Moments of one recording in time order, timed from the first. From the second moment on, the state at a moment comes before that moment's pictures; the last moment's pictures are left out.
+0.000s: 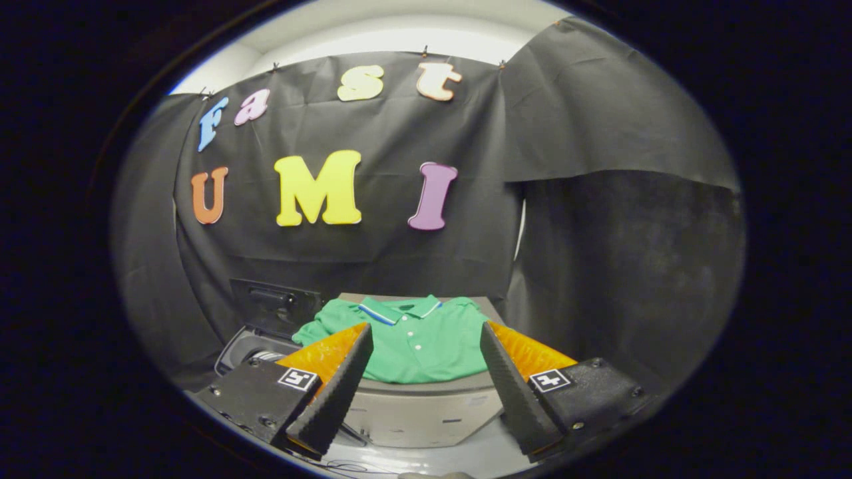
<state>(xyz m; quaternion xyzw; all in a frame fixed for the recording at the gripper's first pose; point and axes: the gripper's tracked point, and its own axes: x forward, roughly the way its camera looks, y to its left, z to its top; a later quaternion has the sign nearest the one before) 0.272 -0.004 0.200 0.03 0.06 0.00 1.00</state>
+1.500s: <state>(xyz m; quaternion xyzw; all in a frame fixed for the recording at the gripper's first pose) 0.450 0.016 0.098 0.01 0.30 0.00 0.95</state>
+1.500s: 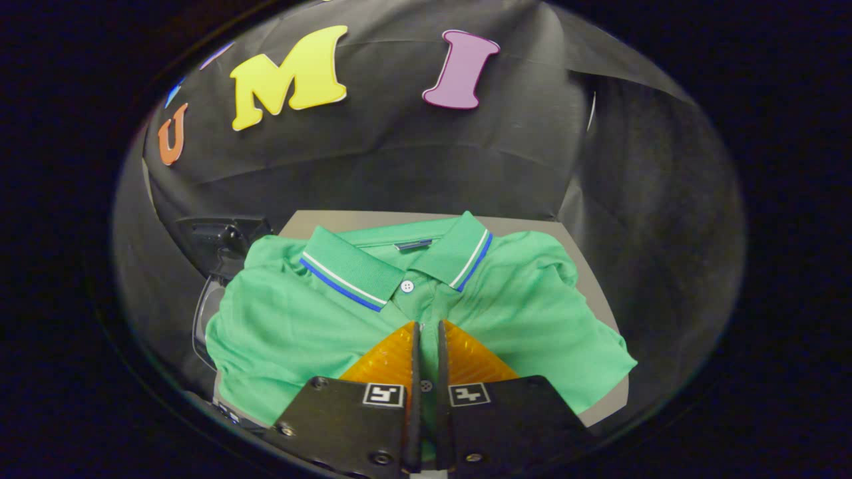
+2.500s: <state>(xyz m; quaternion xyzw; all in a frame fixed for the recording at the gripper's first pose) 0.361 0.122 0.284 0.14 0.08 0.12 0.98</state>
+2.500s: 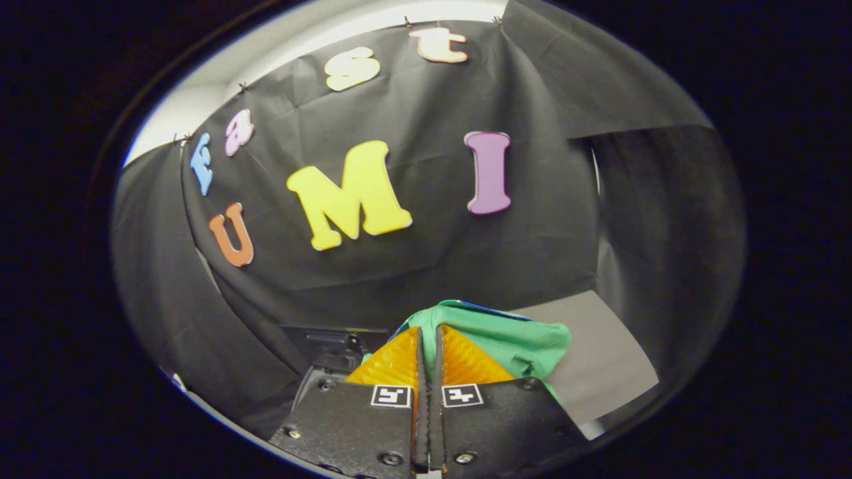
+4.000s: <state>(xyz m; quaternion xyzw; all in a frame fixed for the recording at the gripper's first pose) 0.405 0.473 0.171 0.03 0.19 0.28 0.94</state>
